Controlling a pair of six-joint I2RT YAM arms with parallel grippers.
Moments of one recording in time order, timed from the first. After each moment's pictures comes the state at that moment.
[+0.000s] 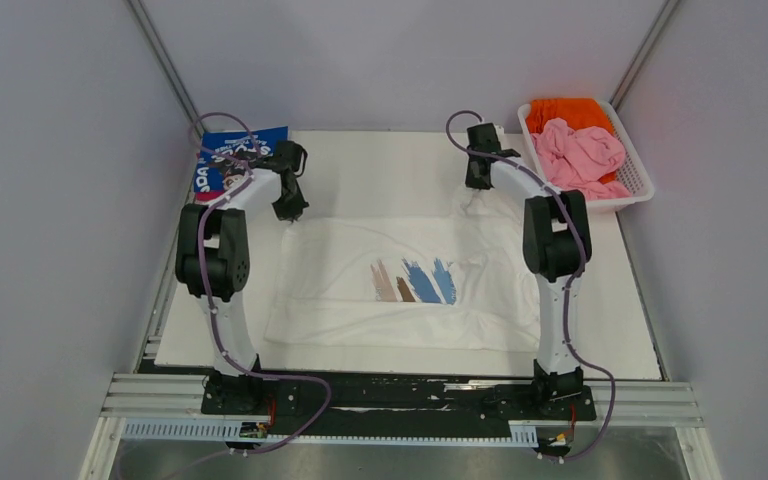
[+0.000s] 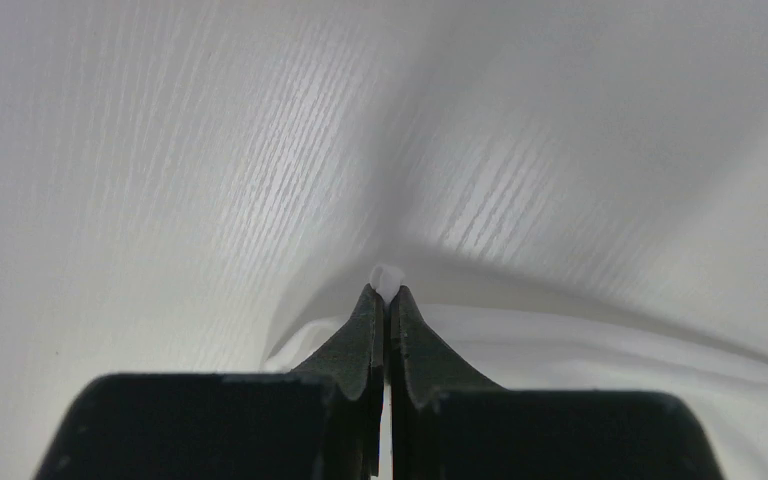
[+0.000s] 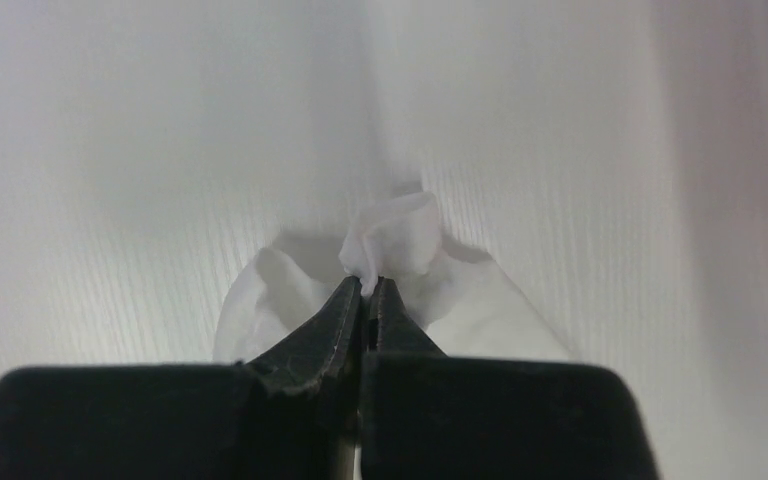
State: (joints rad) left arm -0.17 2.00 1.49 -0.64 -0.24 -0.54; right arm 0.22 2.30 1.85 -0.44 0.27 0.31
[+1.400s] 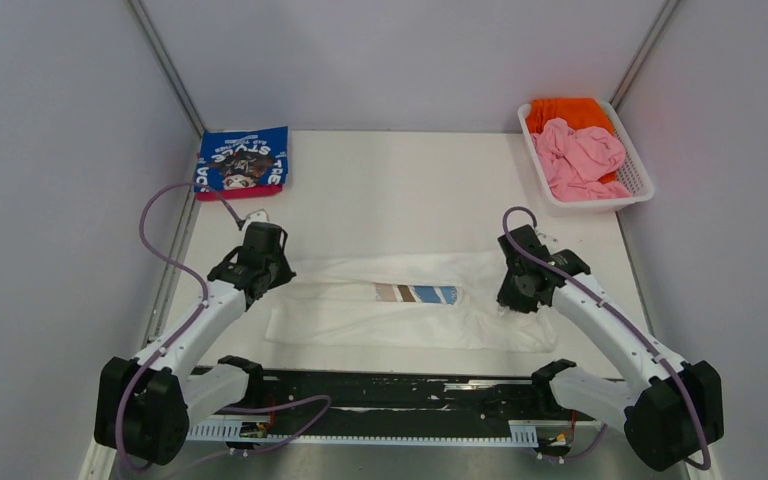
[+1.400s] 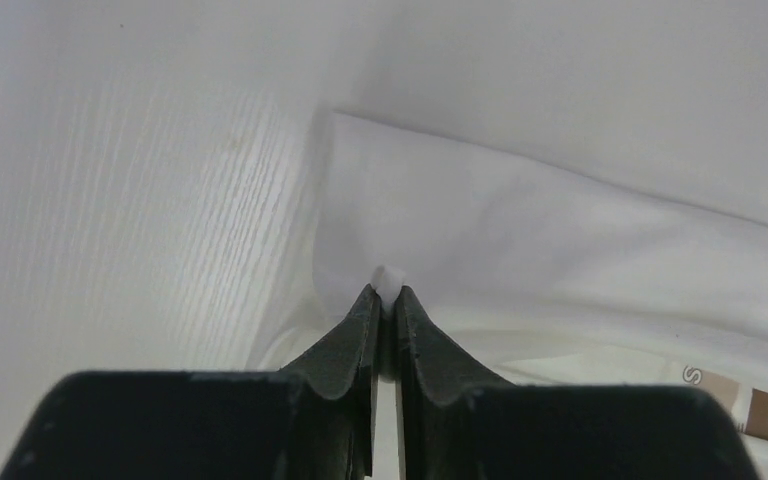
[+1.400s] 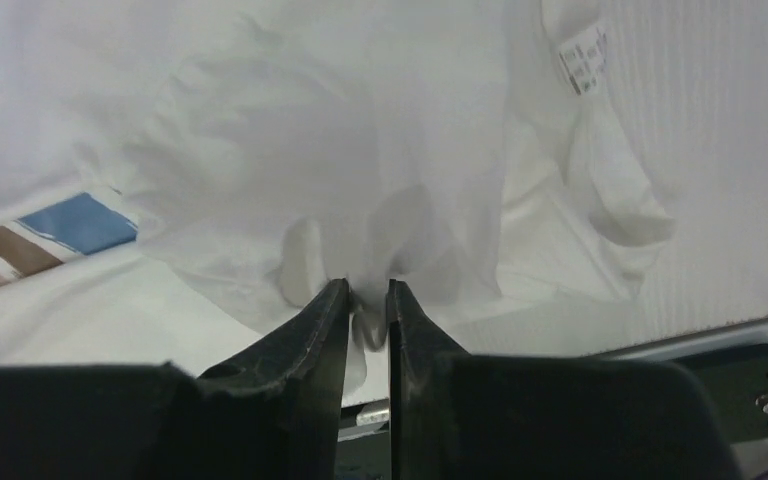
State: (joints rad) left arm -0.27 1.06 0.64 -0.44 -0.23 -0.56; right arm 0.42 1.07 0.83 -0.94 0.24 0.77
